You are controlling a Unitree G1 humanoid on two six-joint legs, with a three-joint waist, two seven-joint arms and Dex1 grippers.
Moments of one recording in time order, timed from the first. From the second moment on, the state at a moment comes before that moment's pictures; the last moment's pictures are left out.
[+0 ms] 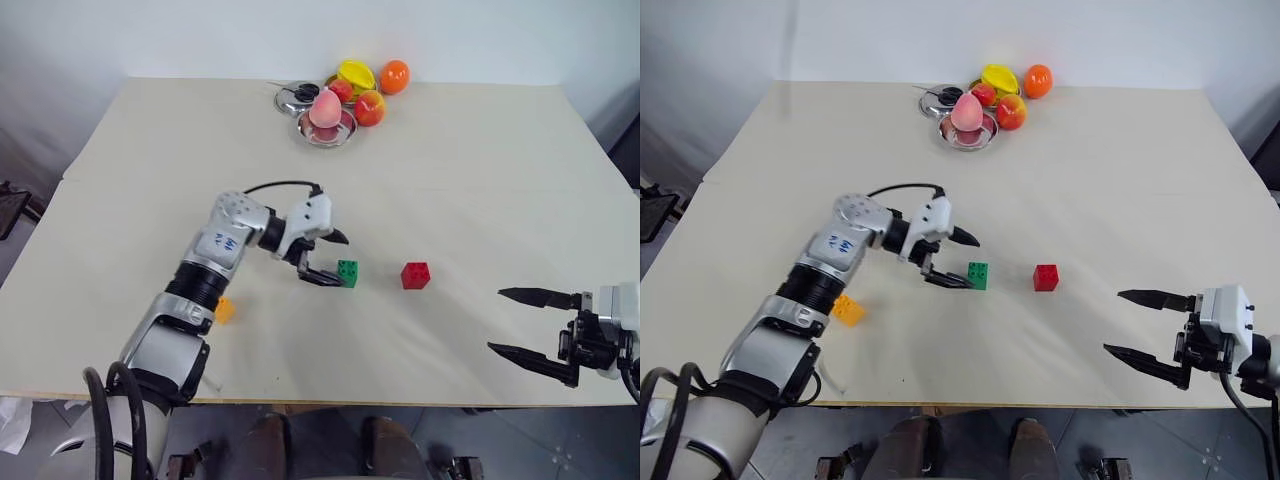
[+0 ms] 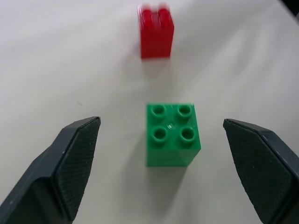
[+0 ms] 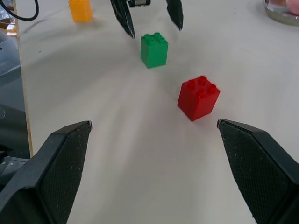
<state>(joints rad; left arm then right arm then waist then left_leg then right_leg) -1.00 0.39 -0.23 0.55 -0.08 0.12 -1.33 0.14 -0.86 -0.46 -0.12 0.63 0.09 1.37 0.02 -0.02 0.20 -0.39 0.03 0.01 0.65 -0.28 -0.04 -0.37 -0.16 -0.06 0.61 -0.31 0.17</state>
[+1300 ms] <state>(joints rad) 0.33 0.44 0.49 -0.27 -0.48 0.18 -0.86 -0.18 -0.76 -0.15 -0.03 0.62 0.02 1.52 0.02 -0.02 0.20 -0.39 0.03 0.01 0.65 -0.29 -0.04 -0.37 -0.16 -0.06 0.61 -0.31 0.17</state>
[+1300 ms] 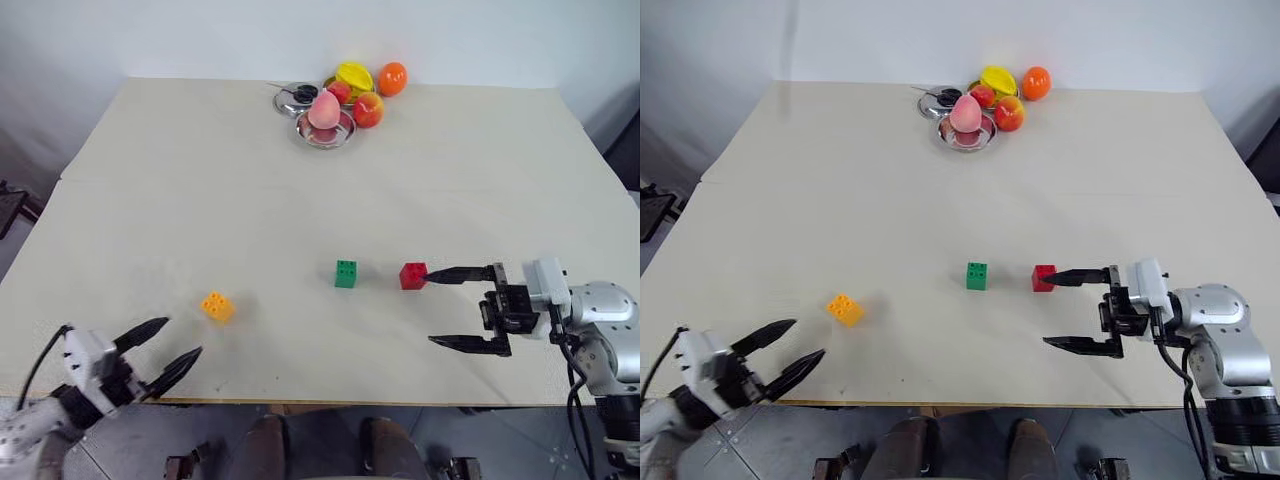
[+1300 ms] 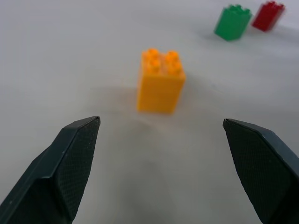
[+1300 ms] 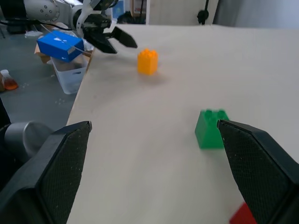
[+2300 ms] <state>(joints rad) -0.52 0.62 0.03 0.39 -0.31 -0.09 -1.28 0.13 -0.72 -0.32 -0.05 0.62 -0.10 1.44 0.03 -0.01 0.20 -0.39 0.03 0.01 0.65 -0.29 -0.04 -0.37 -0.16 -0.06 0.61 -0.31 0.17</state>
